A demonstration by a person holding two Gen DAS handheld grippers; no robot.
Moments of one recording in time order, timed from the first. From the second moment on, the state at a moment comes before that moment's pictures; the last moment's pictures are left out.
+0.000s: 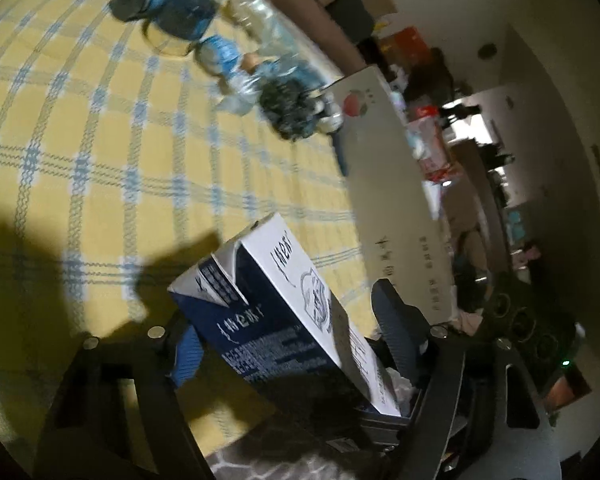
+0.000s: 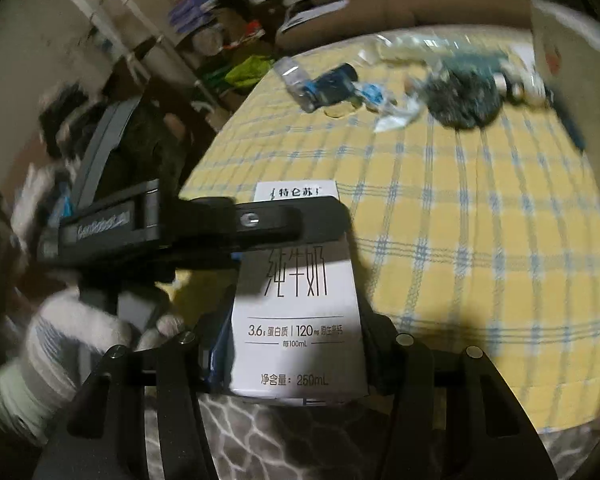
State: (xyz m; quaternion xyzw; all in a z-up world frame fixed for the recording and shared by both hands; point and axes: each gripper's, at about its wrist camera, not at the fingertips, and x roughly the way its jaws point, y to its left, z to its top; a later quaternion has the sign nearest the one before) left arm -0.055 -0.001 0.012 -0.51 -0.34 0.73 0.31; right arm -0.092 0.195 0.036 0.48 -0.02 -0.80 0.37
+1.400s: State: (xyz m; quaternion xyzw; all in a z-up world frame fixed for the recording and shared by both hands) left arm -0.198 0.331 0.136 -0.47 -0.32 0.68 0.45; right arm -0.195 0.463 0.177 0.40 0.04 -0.89 0.21
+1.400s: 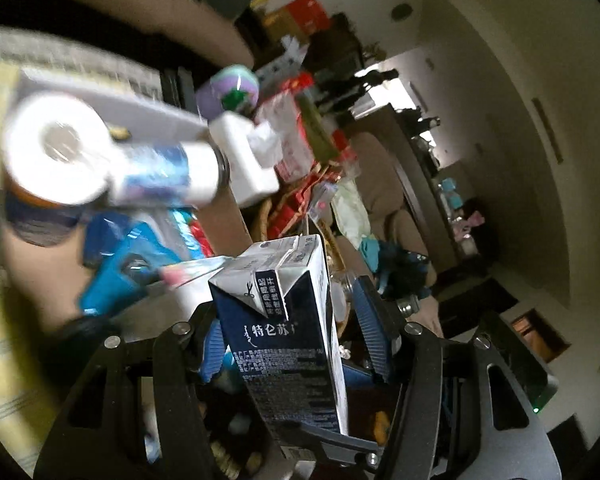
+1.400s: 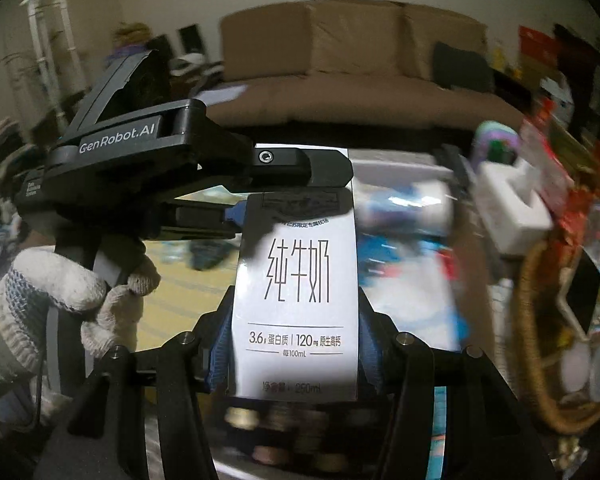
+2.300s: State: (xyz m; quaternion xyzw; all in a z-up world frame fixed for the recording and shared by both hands) left arm -0.177 0.282 0.132 -0.50 -0.17 0.77 0.35; right arm -0.257 0.536 0.138 0.44 -0.04 -0.89 0.11
